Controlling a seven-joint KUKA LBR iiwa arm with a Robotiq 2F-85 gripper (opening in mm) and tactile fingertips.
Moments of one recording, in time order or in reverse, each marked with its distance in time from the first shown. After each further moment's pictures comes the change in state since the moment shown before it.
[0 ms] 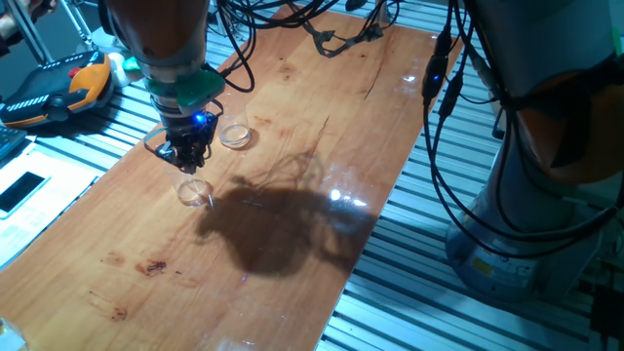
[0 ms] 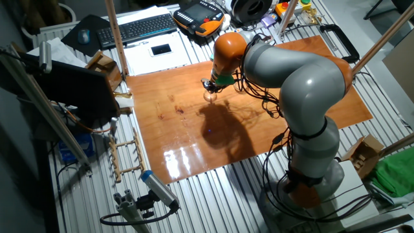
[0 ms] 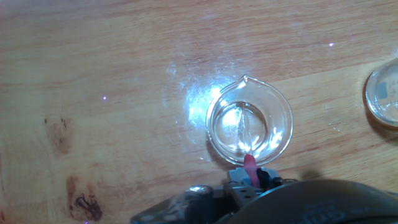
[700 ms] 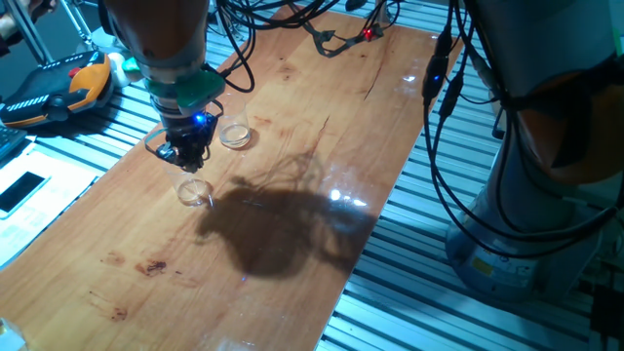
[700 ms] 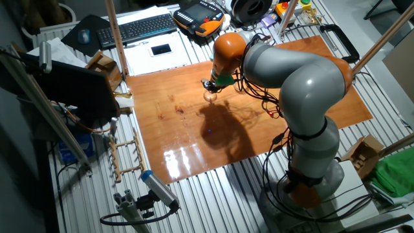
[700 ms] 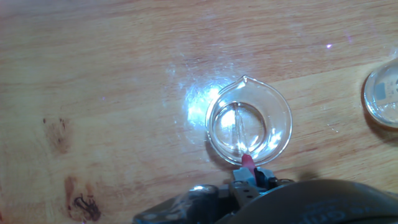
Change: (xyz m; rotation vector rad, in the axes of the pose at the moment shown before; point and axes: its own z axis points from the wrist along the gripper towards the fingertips) arm 0.000 0.000 -0.001 0.010 -0.005 -0.004
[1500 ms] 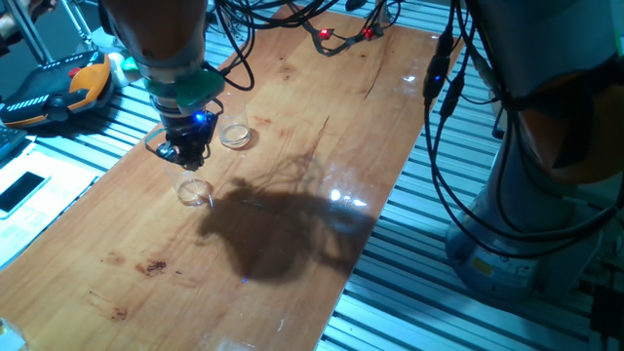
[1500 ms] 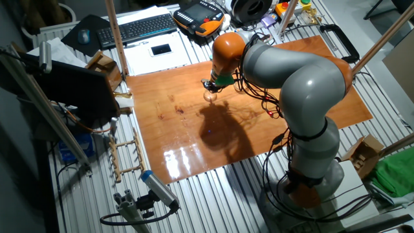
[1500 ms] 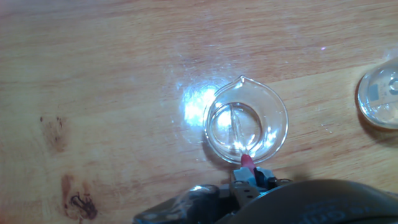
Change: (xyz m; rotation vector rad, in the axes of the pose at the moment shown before) arm 0.002 -0.002 -0.007 0.012 -0.002 0.004
